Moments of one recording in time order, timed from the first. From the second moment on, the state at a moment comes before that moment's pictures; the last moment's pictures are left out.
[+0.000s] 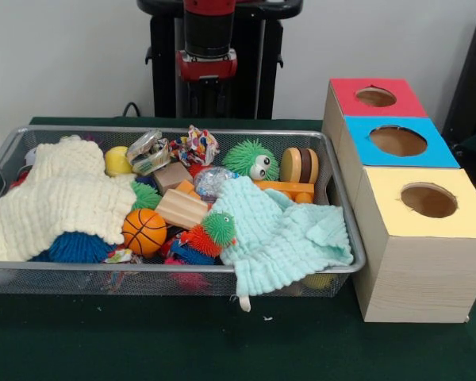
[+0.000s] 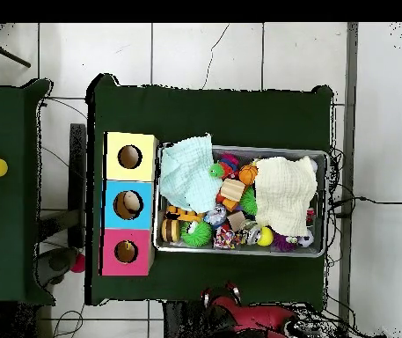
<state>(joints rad) -0.42 -0.49 -0.15 2.19 -0.59 -0.21 1.57</state>
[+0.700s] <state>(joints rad) -0.42 -0.52 -0.17 2.18 -0.59 -0.21 1.57</state>
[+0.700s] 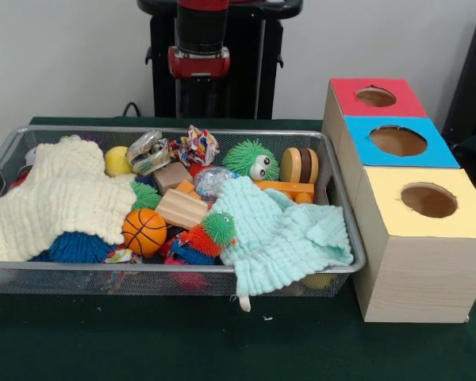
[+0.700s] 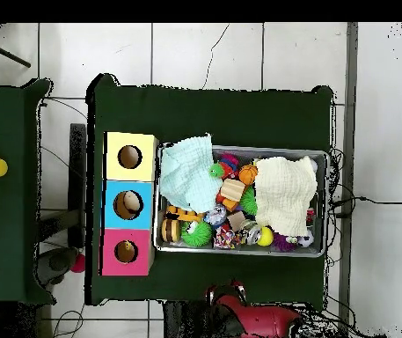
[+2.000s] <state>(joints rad) -0.40 -0.51 -0.18 2.17 -0.56 -0.26 1.57</state>
